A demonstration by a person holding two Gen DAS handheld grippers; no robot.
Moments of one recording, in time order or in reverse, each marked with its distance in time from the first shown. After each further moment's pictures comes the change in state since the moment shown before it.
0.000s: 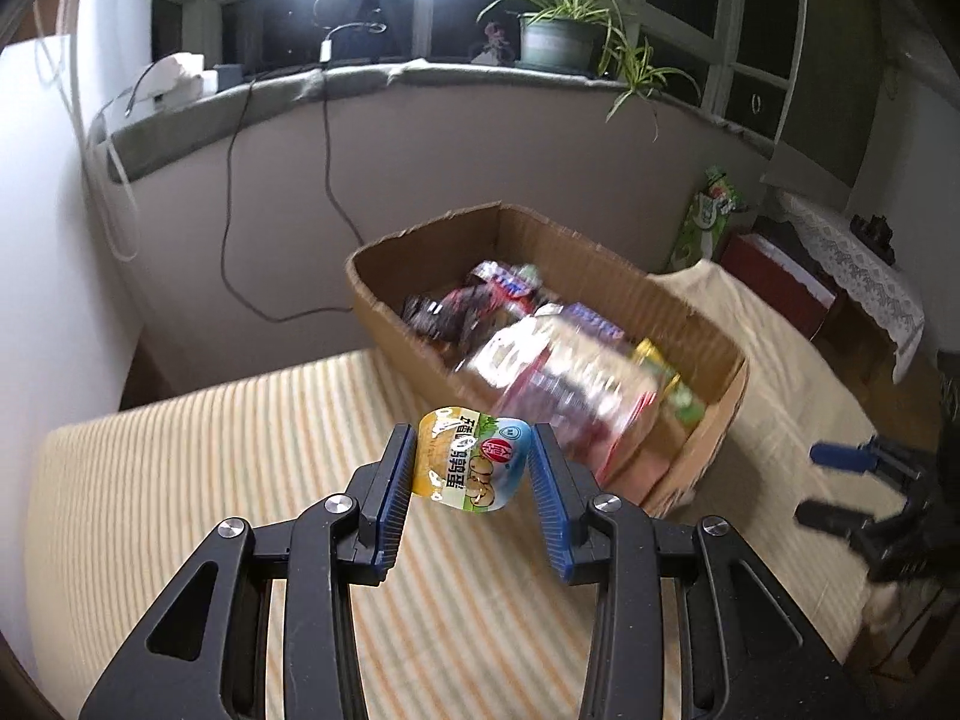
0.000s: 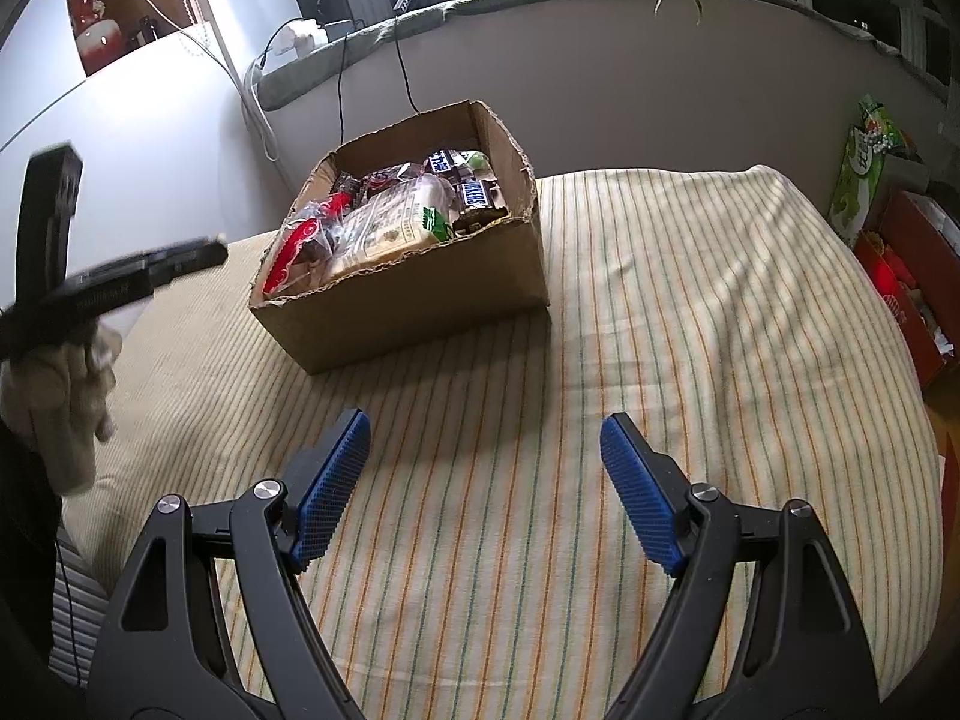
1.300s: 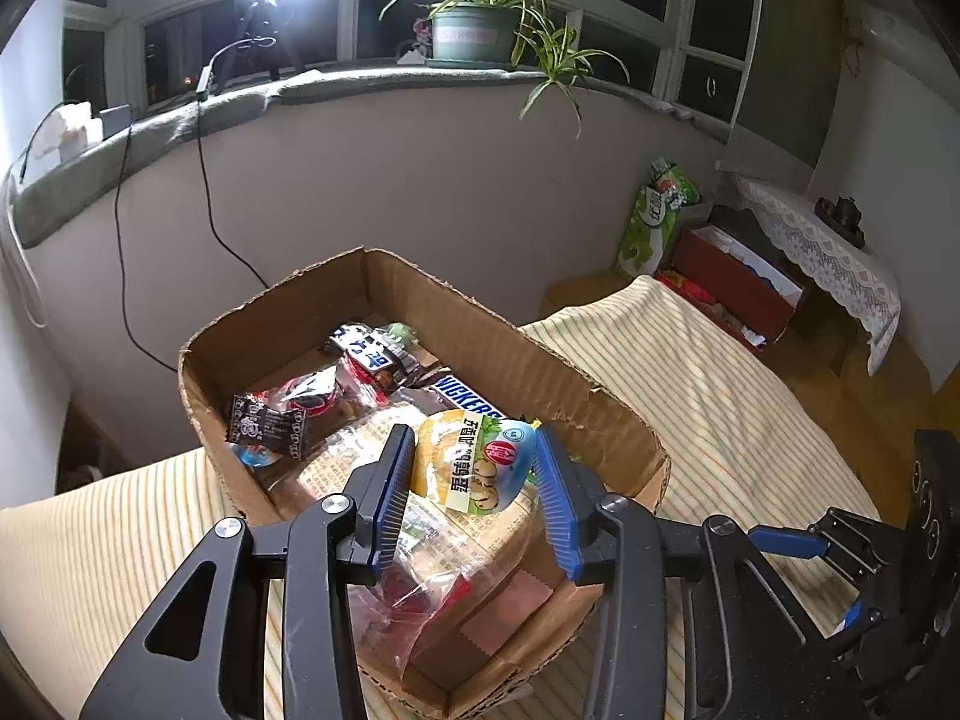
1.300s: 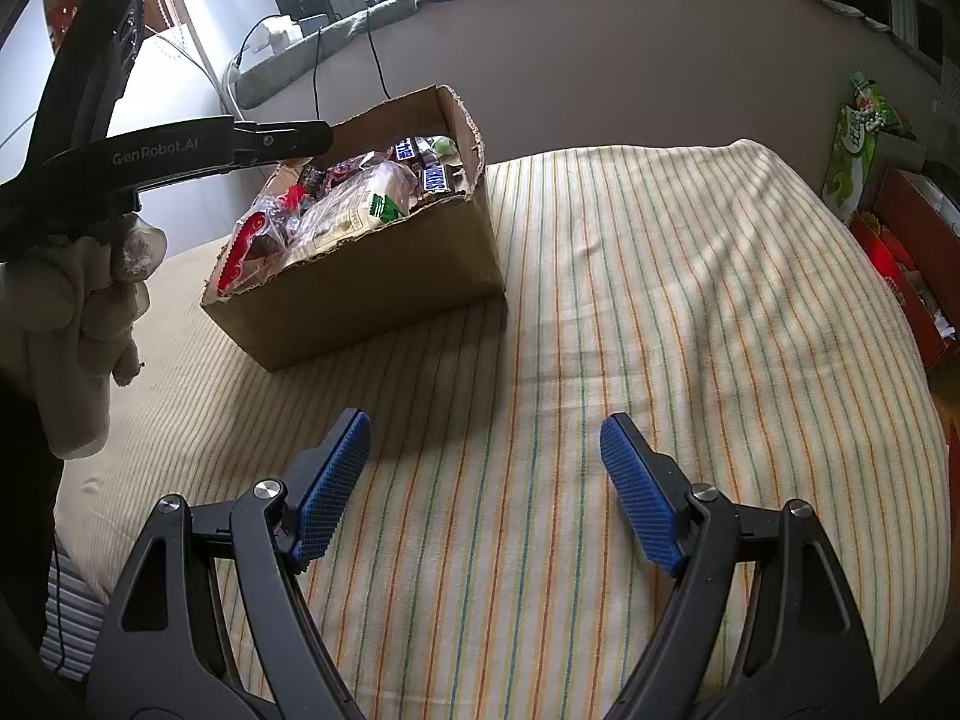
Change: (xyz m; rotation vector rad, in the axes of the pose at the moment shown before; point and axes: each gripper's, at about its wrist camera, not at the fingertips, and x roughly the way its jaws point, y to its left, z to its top) left arm 0.049 -0.072 0.047 0.067 0.013 -0.081; right arm 0.015 -0.024 0.000 0.021 0.023 -0.002
